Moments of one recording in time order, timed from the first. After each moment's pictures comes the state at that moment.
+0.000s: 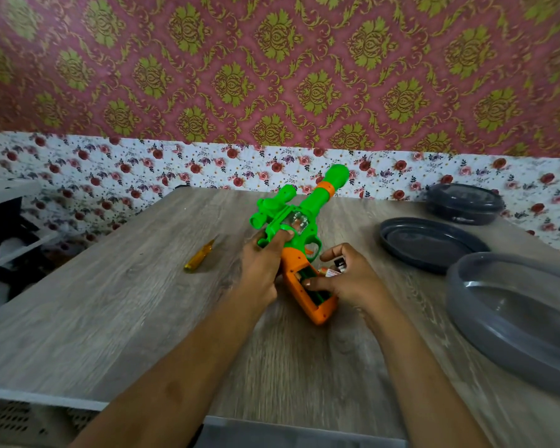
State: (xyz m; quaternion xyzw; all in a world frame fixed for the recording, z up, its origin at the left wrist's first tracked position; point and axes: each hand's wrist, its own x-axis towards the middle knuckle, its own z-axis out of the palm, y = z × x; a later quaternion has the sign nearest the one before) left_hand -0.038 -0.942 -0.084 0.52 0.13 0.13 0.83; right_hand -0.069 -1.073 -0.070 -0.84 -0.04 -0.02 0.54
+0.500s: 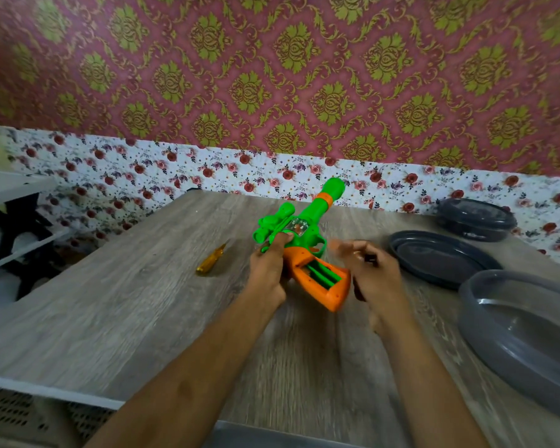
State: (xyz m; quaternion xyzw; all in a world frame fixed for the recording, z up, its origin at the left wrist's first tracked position) left_hand -0.036 -0.935 -0.078 0.43 0.17 0.10 0.88; right_hand -0.075 -1.068 -0.057 -0.71 -0.04 -0.13 0.69
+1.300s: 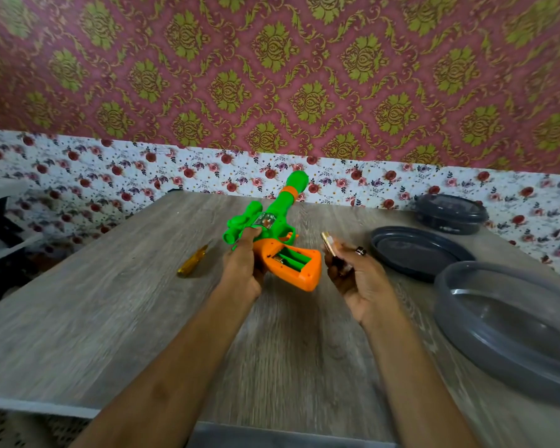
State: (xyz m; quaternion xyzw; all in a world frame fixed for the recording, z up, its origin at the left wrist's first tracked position) left_hand -0.035 -0.924 -0.071 0.38 0.16 0.09 0.91; right_hand -0.069 -1.074 -0.056 -0.46 0.04 0.01 0.88
